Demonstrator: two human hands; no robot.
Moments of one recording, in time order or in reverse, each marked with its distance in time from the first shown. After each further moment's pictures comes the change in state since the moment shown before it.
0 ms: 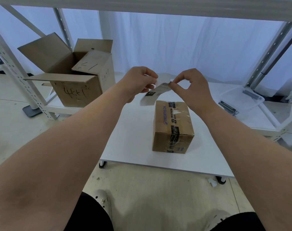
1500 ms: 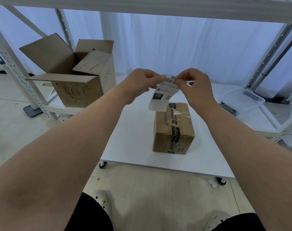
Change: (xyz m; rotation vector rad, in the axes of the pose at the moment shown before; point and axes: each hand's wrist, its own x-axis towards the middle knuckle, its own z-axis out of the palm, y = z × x) left_hand -0.006 0.002 0.001 0.085 -0.087 0.054; right_hand 0.008 0.001 0.003 0.156 0.067 0.075
